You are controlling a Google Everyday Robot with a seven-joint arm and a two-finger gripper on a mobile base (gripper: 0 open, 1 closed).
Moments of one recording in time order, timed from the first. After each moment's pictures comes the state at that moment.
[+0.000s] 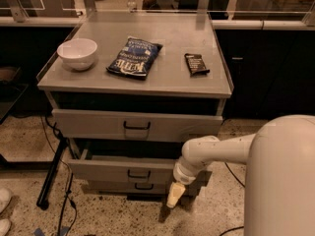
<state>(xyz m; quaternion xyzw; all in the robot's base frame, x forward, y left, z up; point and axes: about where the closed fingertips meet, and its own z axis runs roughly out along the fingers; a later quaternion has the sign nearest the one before) 0.532 -0.073 0.413 -0.60 0.78 0.11 0.12</state>
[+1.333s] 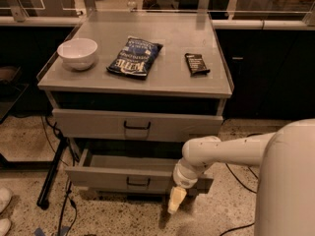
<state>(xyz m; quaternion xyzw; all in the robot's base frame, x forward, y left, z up) 0.499 -0.076 0.429 -0.62 0.77 0.13 0.09</state>
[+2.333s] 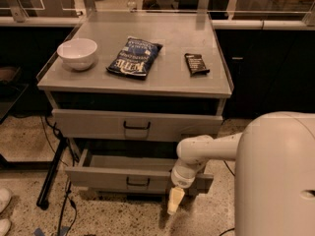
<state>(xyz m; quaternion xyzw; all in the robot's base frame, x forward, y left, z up) 0.502 -0.073 0.401 -0.62 0.77 0.13 0.05</state>
